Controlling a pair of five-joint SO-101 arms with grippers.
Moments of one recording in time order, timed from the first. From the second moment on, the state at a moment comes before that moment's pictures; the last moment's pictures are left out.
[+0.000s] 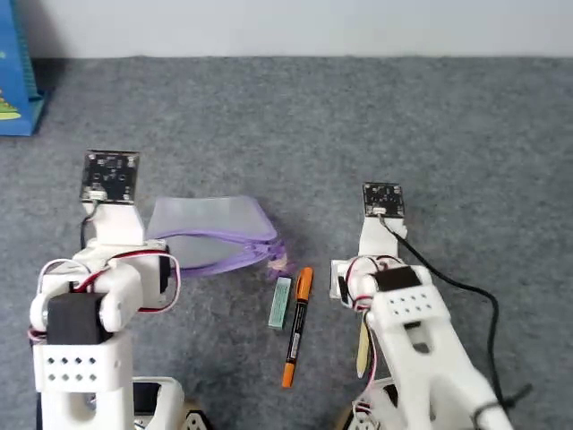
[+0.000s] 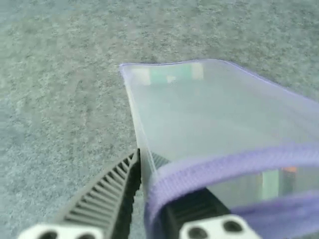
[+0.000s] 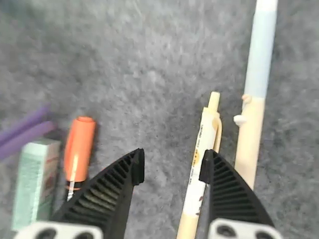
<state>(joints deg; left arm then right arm) -6.0 -56.1 38.5 85.4 3.8 -13.0 -30.9 62.9 46.5 -14.2</state>
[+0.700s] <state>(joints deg) -6.8 -56.1 38.5 85.4 3.8 -7.1 -8.8 50.4 45.4 -14.1</state>
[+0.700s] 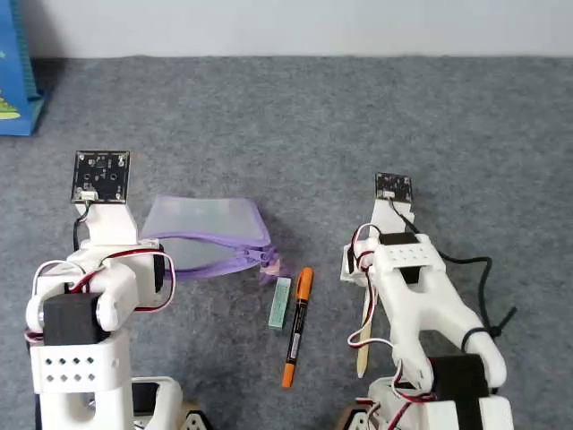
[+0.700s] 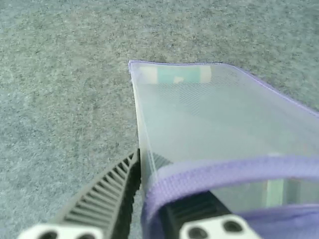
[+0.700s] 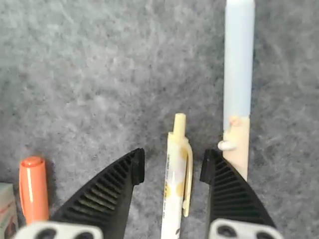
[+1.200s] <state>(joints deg) -6.8 -56.1 38.5 85.4 3.8 -8.8 -16.1 49.8 51.7 -8.9</state>
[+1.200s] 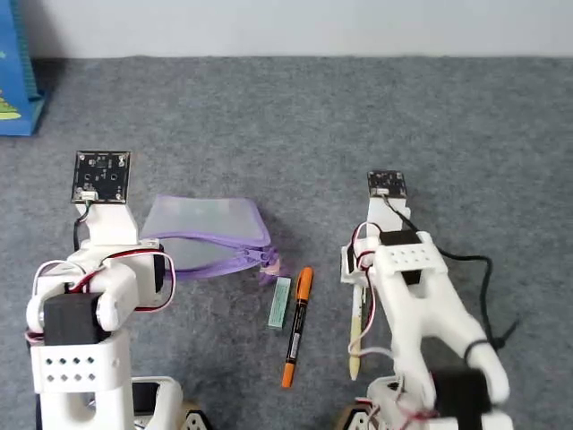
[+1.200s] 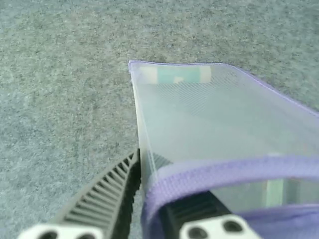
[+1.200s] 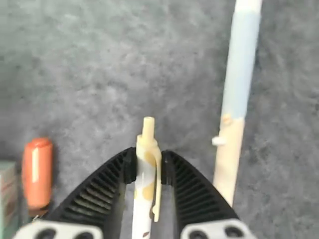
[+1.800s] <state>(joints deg) -6.8 -56.1 38.5 85.4 3.8 -33.6 -73.2 49.8 71.1 -7.5</state>
